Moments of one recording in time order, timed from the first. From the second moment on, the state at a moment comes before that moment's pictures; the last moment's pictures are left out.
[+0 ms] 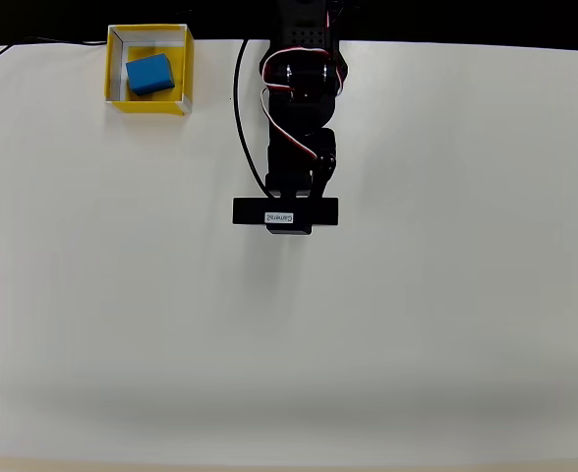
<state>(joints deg) -4.8 187.9 165.1 63.3 -89.2</state>
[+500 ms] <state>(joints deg) -7.1 190.2 178.7 70.7 -90.7</state>
